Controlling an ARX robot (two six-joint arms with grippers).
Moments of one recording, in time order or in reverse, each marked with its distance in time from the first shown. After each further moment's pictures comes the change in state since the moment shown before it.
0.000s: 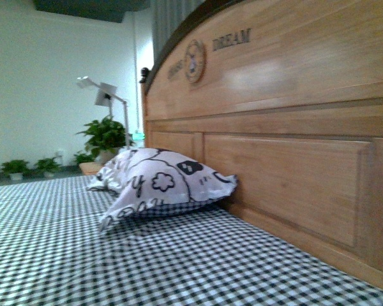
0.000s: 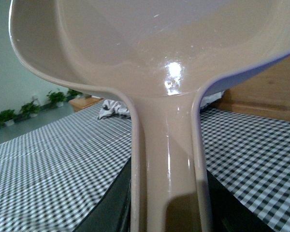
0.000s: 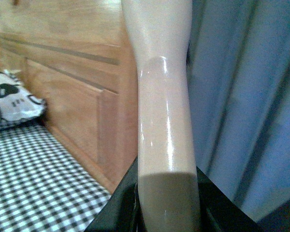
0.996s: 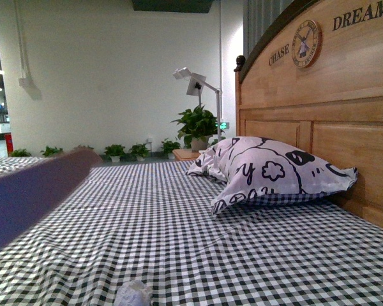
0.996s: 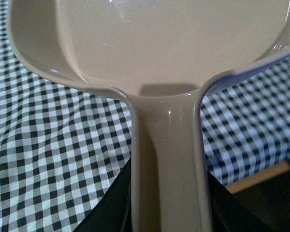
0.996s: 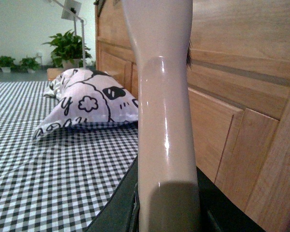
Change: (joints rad) left arm -0.096 0.393 0.264 -0.725 -0.109 0.232; right arm 0.002 -0.001 0.000 0.000 -0.005 -0.002
